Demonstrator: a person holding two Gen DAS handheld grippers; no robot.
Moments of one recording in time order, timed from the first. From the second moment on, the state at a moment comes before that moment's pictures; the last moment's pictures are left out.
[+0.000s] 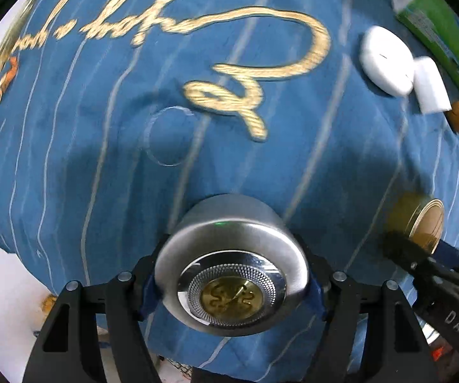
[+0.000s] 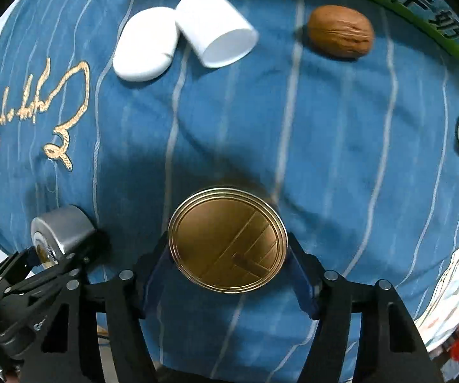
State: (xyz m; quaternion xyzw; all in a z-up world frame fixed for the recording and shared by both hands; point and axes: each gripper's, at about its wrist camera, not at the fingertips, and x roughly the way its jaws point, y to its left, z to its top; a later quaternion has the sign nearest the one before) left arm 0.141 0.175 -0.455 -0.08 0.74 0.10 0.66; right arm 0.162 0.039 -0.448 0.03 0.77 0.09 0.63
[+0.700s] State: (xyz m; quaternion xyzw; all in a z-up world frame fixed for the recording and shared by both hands) left arm 0.136 -0.006 -0.454 0.02 0.75 -0.03 0.66; right arm 0.123 -0.166 -0.435 0.11 0.78 -0.03 0.62
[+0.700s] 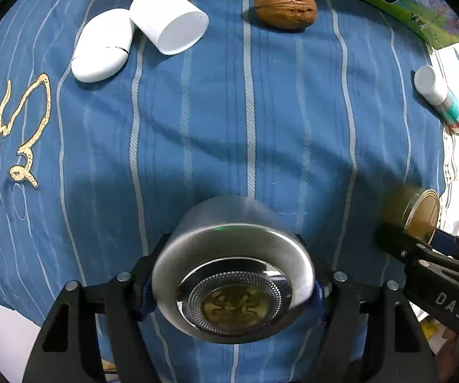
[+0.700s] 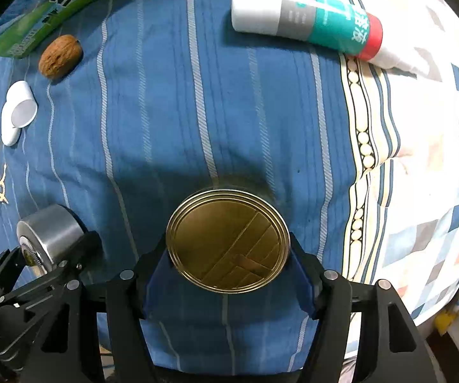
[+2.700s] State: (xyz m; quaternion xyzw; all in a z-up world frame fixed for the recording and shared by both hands) left arm 0.442 -0.006 -0.298 0.01 0.67 -0.03 0.74; right arm 0.379 -0.179 -0.318 0.13 0.69 0.02 0.71
